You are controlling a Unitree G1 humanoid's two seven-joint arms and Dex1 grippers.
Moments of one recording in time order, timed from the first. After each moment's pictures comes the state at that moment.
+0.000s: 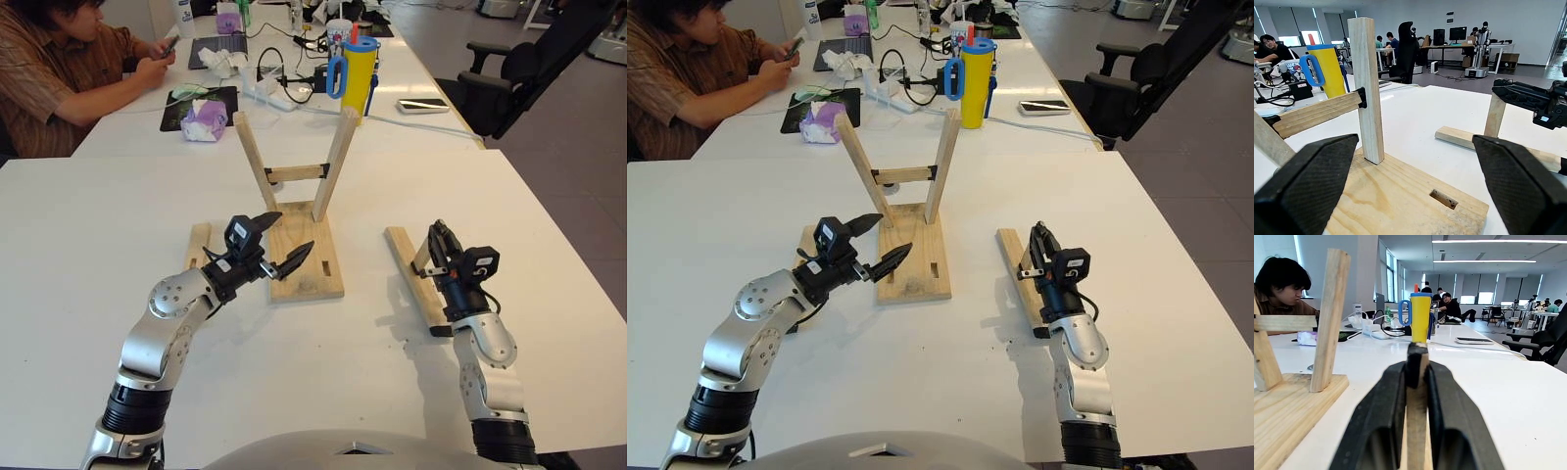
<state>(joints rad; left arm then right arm) -0.08 0.37 -0.10 -0.37 -0.35 0.36 -0.59 0.13 -0.18 -0.11 -0.08 0.24 -0.18 0.25</state>
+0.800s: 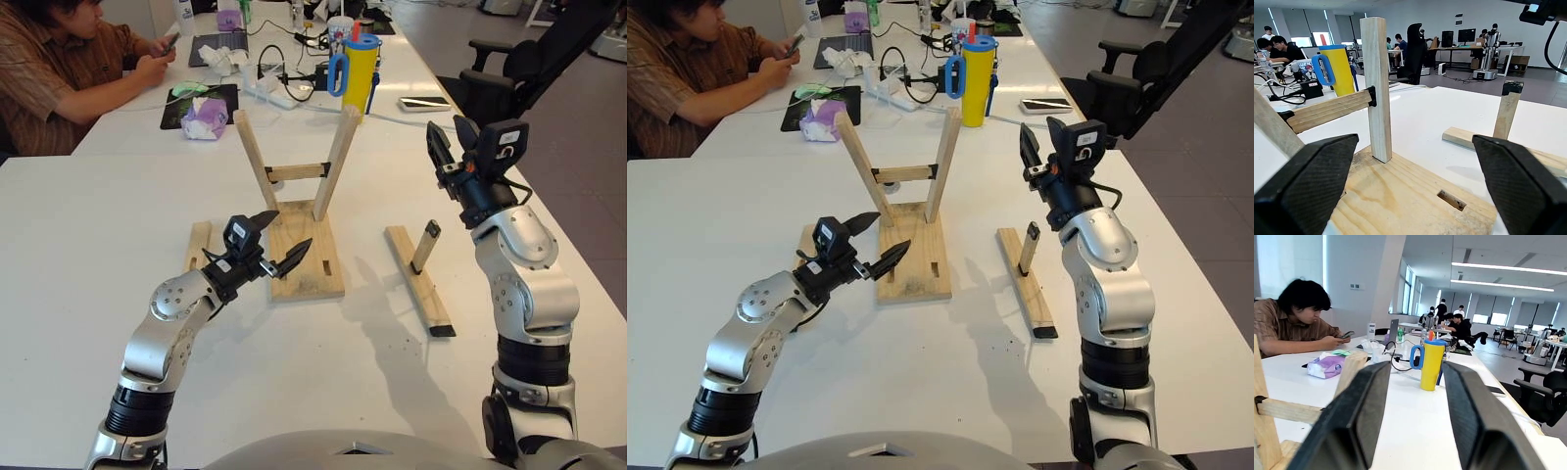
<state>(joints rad) -0.07 0.35 -0.10 -0.36 -0.33 0.34 -0.55 -0.37 -0.35 -0.13 -0.38 0.31 0.52 0.12</state>
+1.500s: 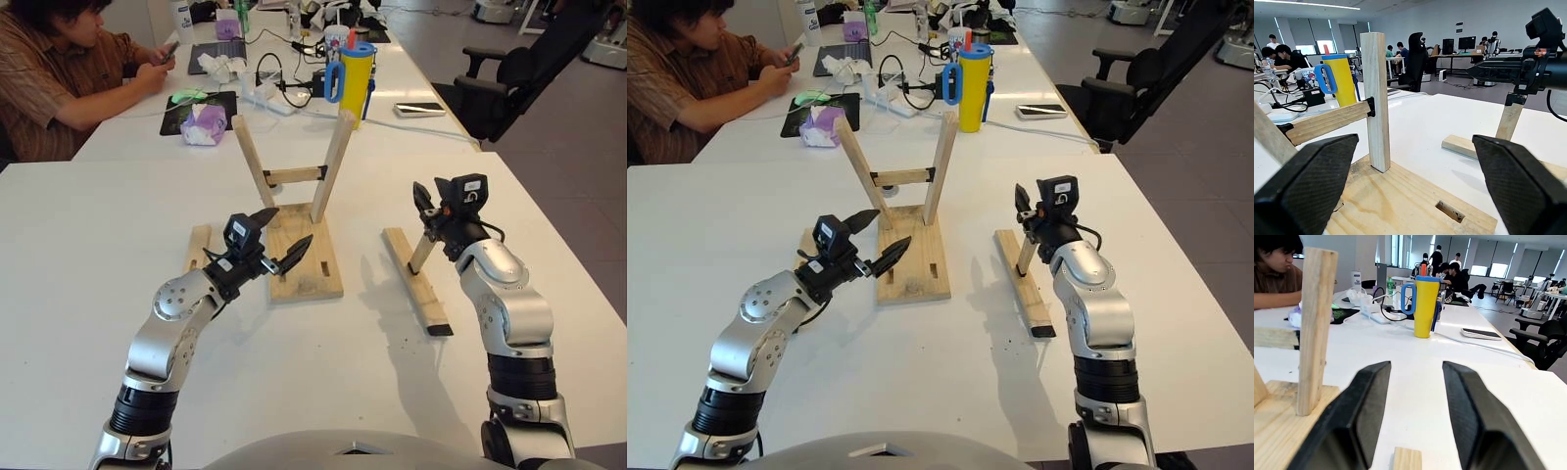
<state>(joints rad) -0.08 0.33 -0.10 -0.35 -0.33 0.32 -0.54 -0.25 -0.31 -0.15 -0.28 0.29 0.49 0.15</state>
